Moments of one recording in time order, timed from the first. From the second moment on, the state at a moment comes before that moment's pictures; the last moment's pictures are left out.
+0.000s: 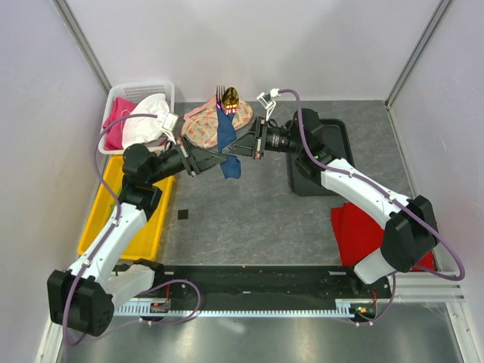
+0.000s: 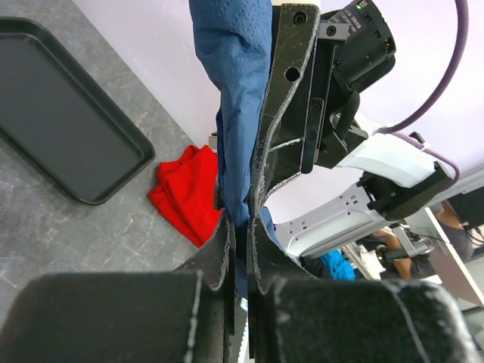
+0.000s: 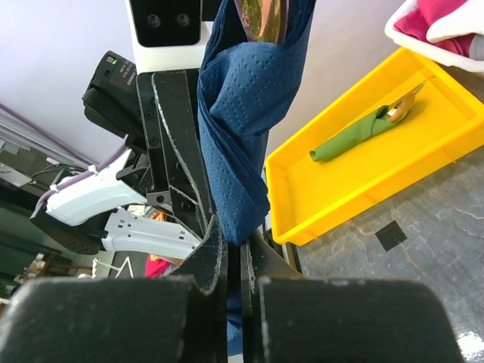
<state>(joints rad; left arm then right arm) -0.26 1.05 0.78 0.46 0.88 -0.98 0.62 1.53 1.25 0.37 -0.79 0.88</state>
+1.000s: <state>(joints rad) -0.26 0.98 0.75 0.34 0.95 -0.86 0.63 1.54 1.25 0.39 -0.81 0.88</state>
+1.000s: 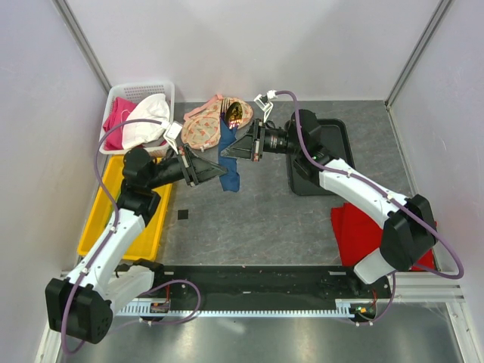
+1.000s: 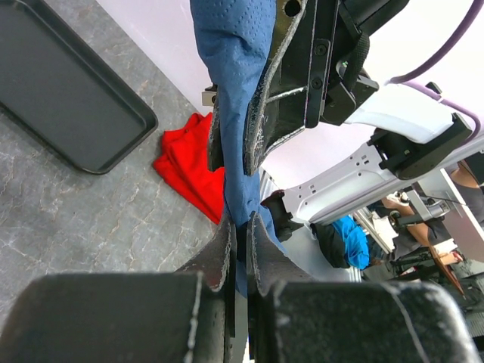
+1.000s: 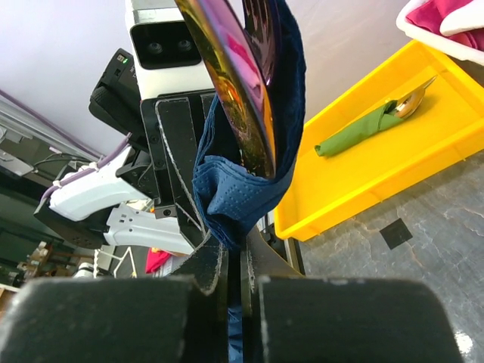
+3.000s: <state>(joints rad) 0.85 1.68 1.22 -1.33 1.01 1.09 0.60 1.54 1.27 0.28 -0.79 0.80</state>
